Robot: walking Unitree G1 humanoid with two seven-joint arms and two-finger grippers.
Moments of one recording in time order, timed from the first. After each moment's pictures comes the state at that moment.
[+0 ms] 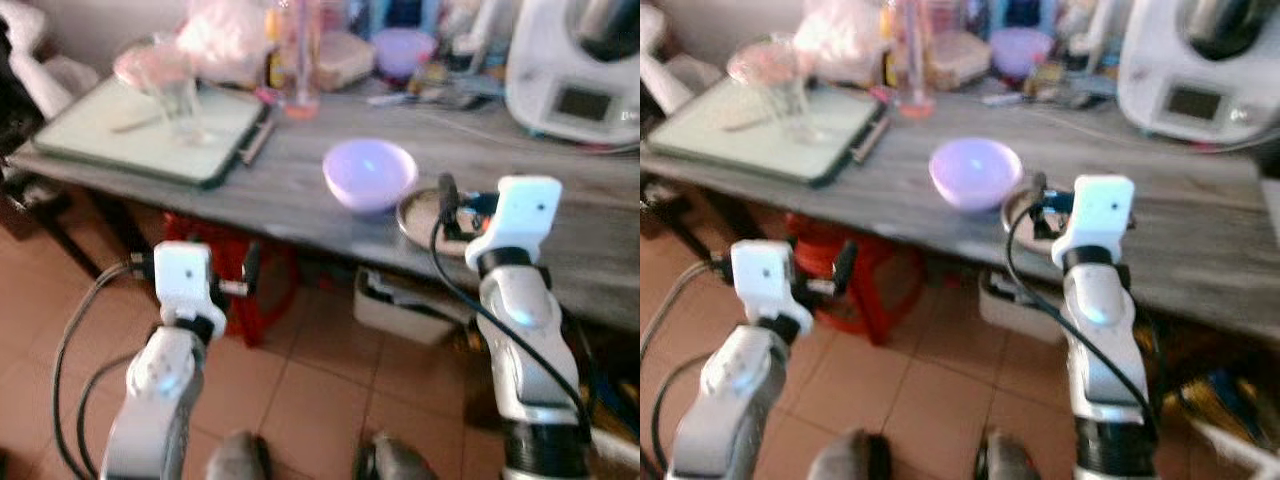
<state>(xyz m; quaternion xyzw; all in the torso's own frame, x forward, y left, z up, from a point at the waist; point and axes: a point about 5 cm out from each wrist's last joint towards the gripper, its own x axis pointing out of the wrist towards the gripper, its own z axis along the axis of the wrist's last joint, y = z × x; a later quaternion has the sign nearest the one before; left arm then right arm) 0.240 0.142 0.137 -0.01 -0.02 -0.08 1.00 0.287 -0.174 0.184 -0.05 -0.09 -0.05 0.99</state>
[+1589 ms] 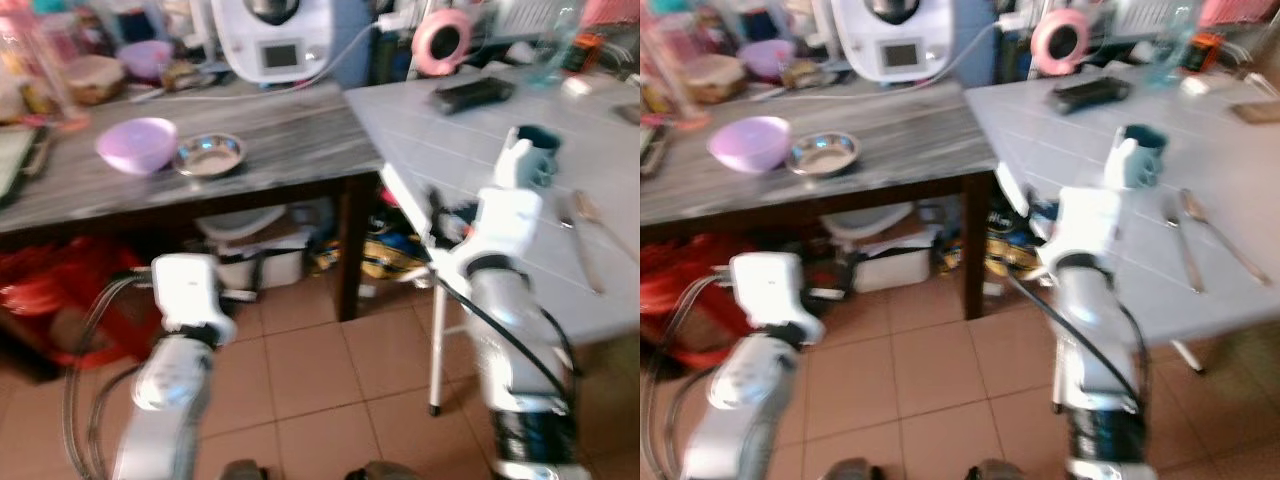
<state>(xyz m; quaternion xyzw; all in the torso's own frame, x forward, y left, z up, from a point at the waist) 0.235 0.133 0.124 -0.04 0.00 -0.09 1.00 0.296 -0.173 0.149 -0.02 -0.04 -0.03 1.00</state>
